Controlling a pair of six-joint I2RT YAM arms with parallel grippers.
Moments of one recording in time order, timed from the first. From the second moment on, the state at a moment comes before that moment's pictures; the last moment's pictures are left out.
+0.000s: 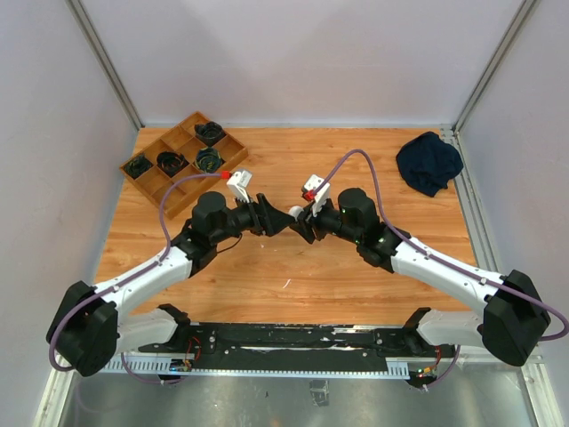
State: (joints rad) left arm -0.58 1.12 0.59 0.37 0.35 -0.67; right arm 0.79 1.22 0.79 0.11 -0.18 -0.11
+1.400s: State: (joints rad) left arm -0.62 1.06 0.61 0.39 0.53 -0.31; right arm 0.70 1.10 0.77 0.04 -0.45 -0.19
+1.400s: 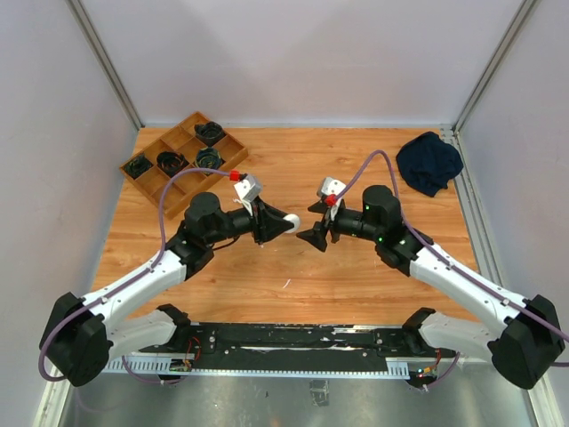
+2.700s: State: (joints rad) left arm -0.62 0.98 0.64 0.52 0.83 -0.19; right arm 0.63 1.09 0.66 0.52 -0.94 0.06
